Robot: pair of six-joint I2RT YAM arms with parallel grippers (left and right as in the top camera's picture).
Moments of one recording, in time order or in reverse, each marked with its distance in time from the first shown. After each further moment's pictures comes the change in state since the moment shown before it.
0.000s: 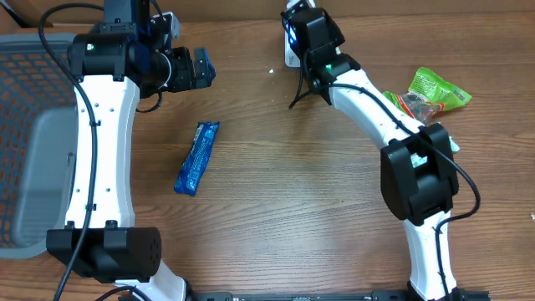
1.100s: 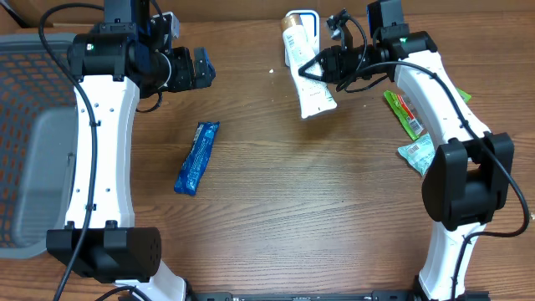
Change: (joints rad) left arm 0.000 0.000 0.000 0.000 0.000 0.000; right arm -0.257 -0.154 -0.009 -0.645 -1.490 0.568
